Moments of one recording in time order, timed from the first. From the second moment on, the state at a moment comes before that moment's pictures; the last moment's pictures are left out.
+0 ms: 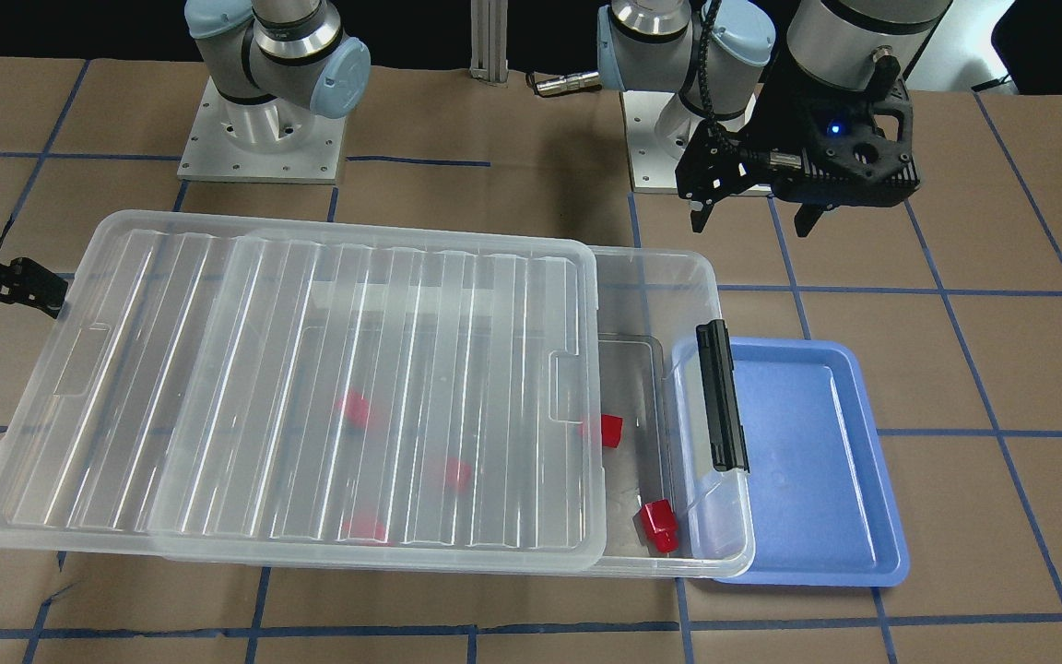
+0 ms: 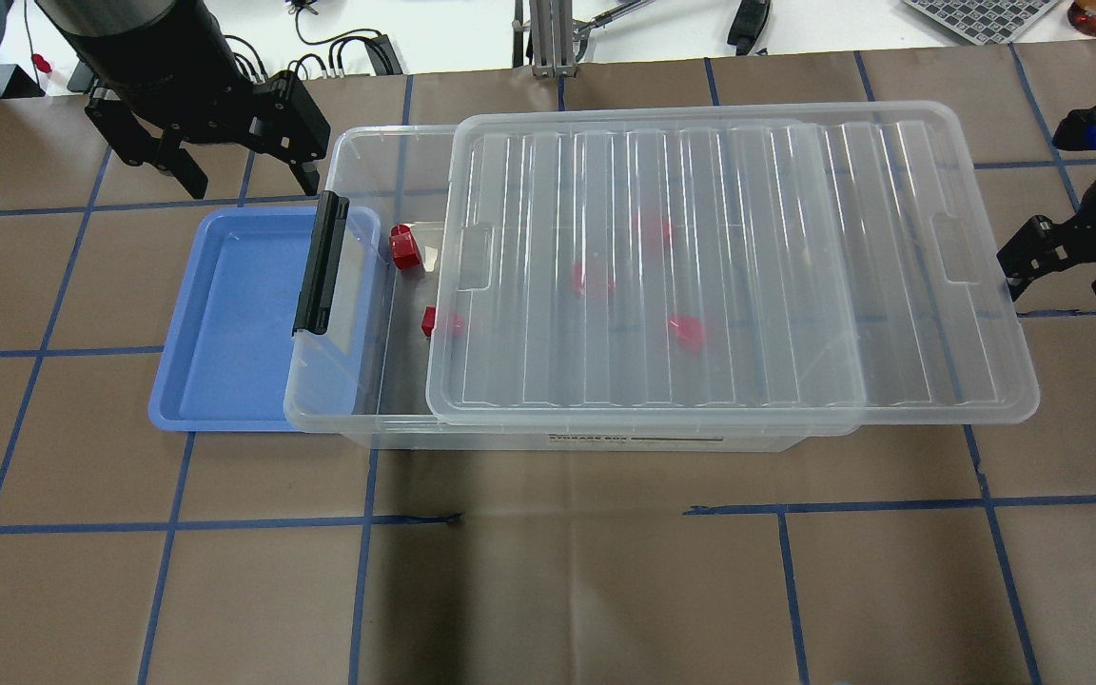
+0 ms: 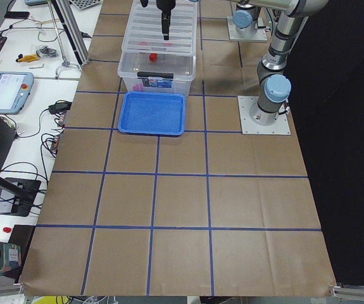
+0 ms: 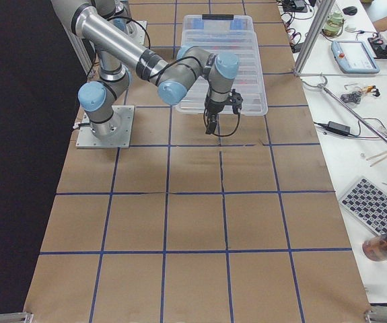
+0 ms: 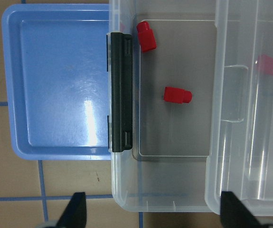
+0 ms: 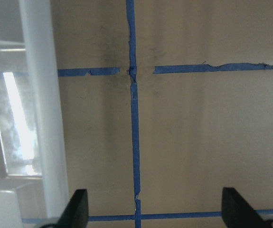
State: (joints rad) left arm -1.59 -1.63 -1.39 -1.70 1.57 0.01; right arm 1.09 -1.45 1.79 -1.80 -1.63 -0.45
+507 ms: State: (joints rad) left arm -1.59 -1.63 -1.39 -1.70 1.57 0.01; right arm 1.13 -1.45 1.79 -1.80 -1.63 -0.44
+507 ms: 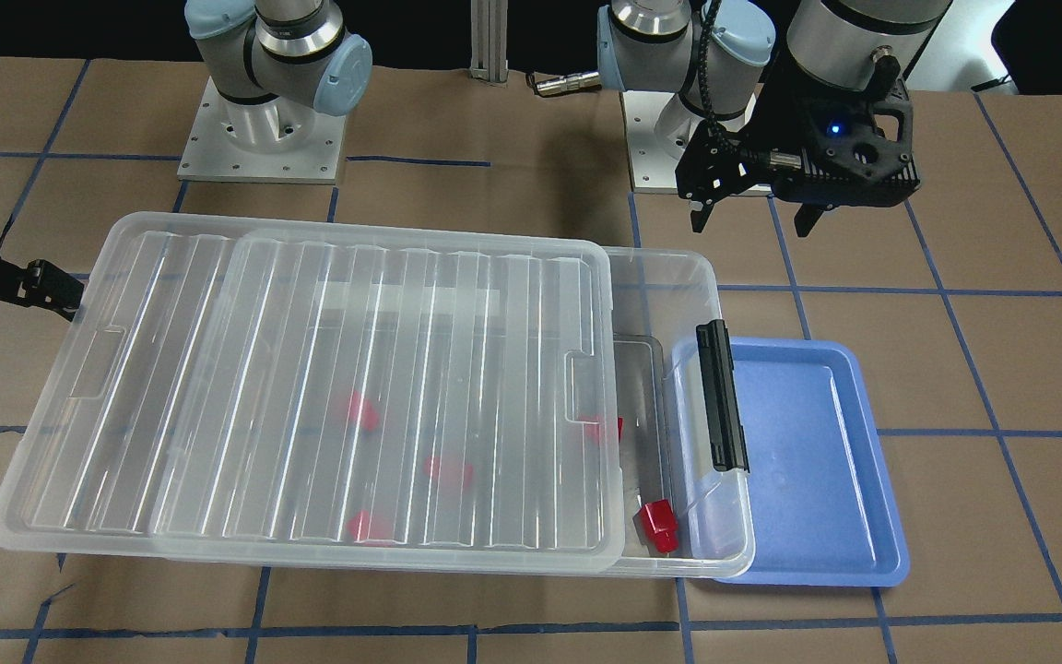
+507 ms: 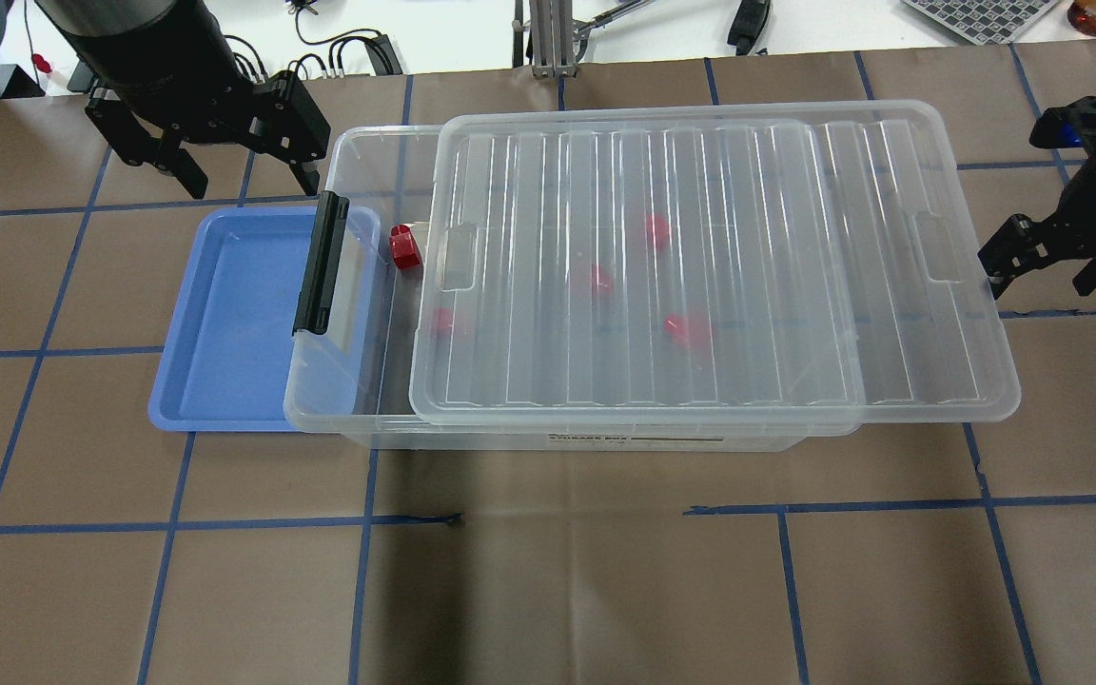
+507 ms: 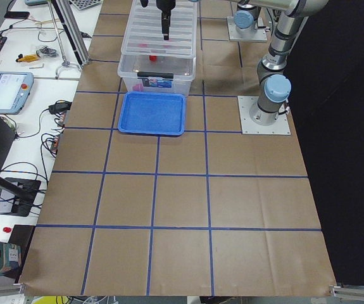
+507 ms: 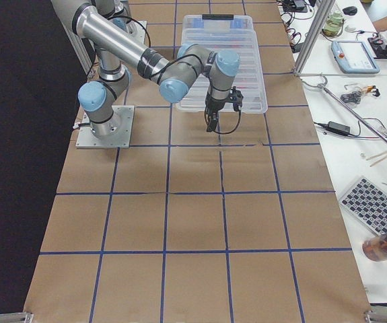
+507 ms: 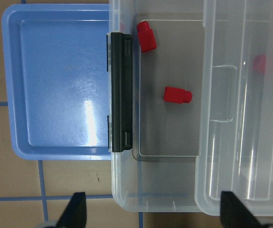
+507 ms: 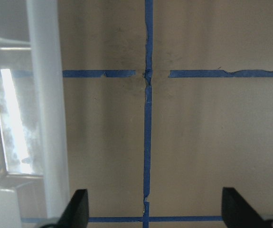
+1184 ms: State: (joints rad) left arm -1.59 -1.63 -1.39 -1.70 1.57 0.01; right arm 1.20 -1.45 1.79 -1.80 -1.62 -0.42
